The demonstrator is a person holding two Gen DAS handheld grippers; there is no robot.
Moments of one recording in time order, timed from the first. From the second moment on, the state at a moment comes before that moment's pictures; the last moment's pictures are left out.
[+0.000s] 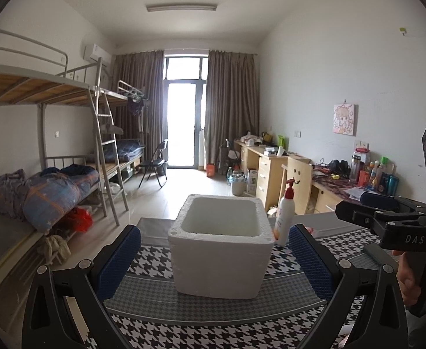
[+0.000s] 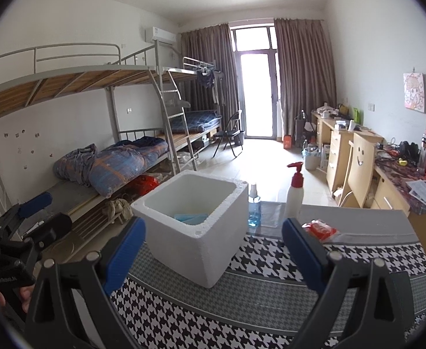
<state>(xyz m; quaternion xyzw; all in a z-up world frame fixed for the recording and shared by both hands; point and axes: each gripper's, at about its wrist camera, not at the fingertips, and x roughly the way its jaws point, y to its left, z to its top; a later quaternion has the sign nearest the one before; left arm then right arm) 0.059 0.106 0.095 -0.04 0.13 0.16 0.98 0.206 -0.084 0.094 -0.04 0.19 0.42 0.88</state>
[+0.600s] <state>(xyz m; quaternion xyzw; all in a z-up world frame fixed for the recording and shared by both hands) 0.058 0.087 0.088 -0.04 0.12 0.12 0.99 0.193 -0.118 0.089 -0.02 0.17 0.40 0.90</state>
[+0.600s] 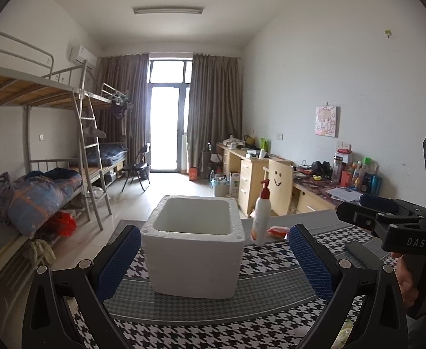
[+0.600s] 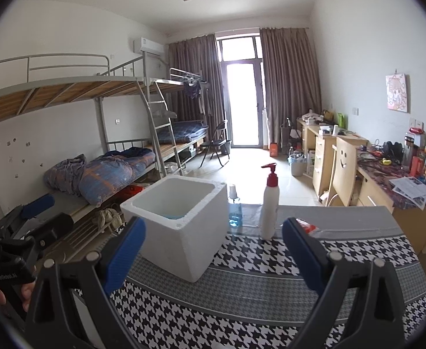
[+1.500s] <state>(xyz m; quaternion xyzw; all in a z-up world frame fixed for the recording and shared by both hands) 0.060 0.064 0.075 -0.04 0.11 0.07 0.99 0.168 -0.153 0.073 -0.03 0.14 0.36 0.92</state>
